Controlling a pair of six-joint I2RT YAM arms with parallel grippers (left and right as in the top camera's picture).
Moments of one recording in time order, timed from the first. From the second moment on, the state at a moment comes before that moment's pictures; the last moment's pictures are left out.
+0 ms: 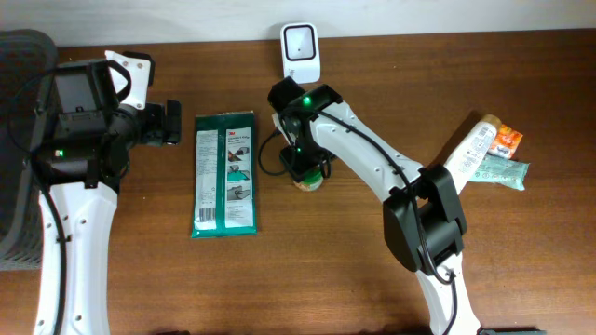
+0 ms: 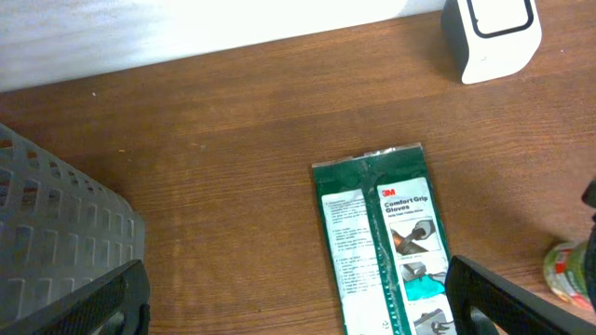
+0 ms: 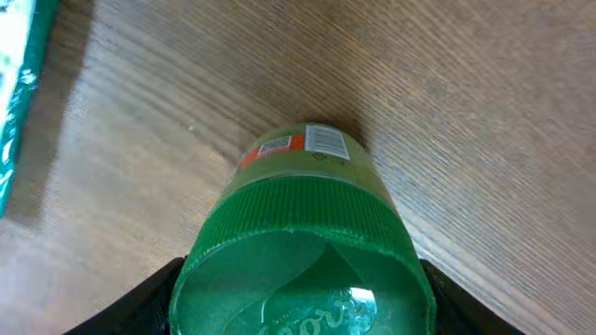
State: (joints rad) left arm 0.07 1.42 1.48 -0.81 0.06 0.21; right arm 0.58 2.24 1.98 -1.25 -0.02 0.00
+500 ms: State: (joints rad) left arm 0.07 1.42 1.48 -0.80 0.06 0.21; right arm 0.58 2.21 2.05 -1.35 -0.07 -1.04
